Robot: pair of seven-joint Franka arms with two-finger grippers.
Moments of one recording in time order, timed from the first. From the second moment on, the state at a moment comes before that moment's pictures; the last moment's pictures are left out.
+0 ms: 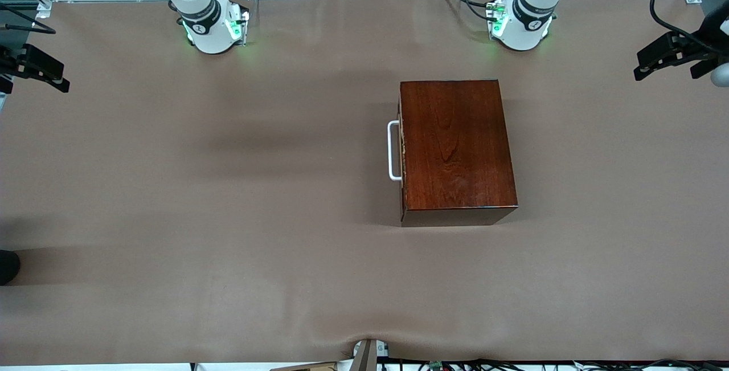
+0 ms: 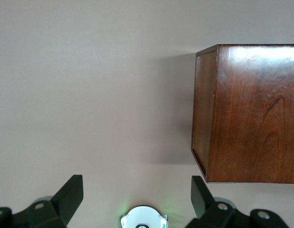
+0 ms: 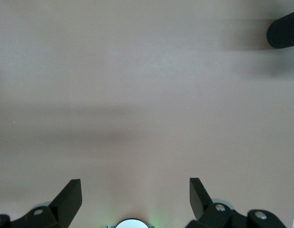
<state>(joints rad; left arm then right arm) -0.03 -0.02 -0.04 -1.43 0.01 1.33 -0.07 -0.01 0.00 -0.01 -1.42 -0.04 1.37 -0.07</state>
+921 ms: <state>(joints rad) -0.09 0.06 -0.11 -1.42 0.01 1.34 -0.20 -0.01 0.00 -0.02 -1.42 -0.04 1.36 -0.07</state>
